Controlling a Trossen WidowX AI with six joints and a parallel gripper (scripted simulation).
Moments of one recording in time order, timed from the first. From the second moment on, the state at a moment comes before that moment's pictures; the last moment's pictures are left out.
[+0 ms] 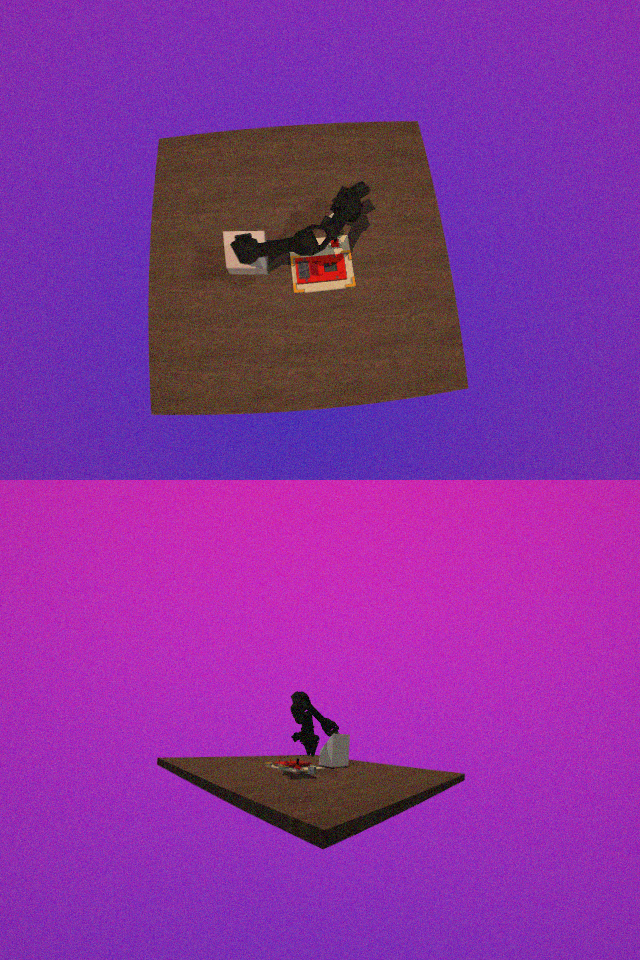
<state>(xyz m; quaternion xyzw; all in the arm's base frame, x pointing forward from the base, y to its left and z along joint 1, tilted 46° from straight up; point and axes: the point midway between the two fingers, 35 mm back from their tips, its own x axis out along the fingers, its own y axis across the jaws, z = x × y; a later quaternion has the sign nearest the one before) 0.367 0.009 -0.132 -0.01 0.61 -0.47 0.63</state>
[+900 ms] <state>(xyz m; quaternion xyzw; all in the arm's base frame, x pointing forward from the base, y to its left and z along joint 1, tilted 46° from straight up) 0.364 0.028 -0.131 0.11 0.43 -0.60 0.67</state>
